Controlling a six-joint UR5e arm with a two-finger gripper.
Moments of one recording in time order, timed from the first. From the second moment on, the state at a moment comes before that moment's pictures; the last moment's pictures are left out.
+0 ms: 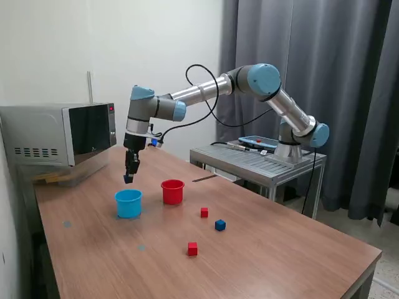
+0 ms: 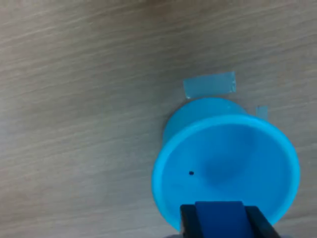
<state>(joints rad) -0.30 -0.62 0.91 -2.07 -1.56 -3.15</state>
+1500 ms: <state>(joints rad) -0.24 -0.62 0.92 -2.07 -1.57 -3.11</state>
